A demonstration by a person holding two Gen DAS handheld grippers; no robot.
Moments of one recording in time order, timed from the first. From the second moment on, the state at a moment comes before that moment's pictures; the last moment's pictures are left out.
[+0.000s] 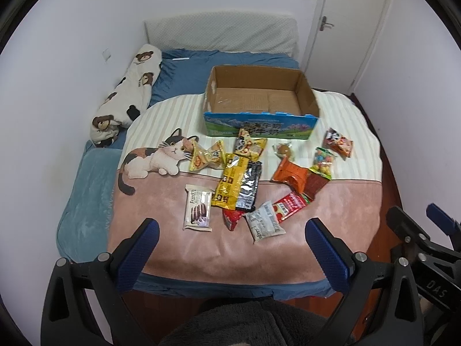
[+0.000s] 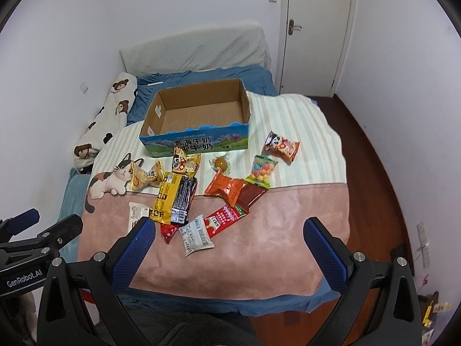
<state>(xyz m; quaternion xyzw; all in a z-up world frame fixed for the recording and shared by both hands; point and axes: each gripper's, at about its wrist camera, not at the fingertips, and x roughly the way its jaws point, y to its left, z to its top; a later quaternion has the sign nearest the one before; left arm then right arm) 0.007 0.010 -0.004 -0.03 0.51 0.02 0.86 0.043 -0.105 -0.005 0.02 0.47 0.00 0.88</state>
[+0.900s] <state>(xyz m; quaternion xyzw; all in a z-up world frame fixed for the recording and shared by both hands) 0.187 0.010 -0.235 -0.04 0.64 0.09 0.76 0.297 -0.064 -0.274 -0.18 0.63 0.12 0.74</state>
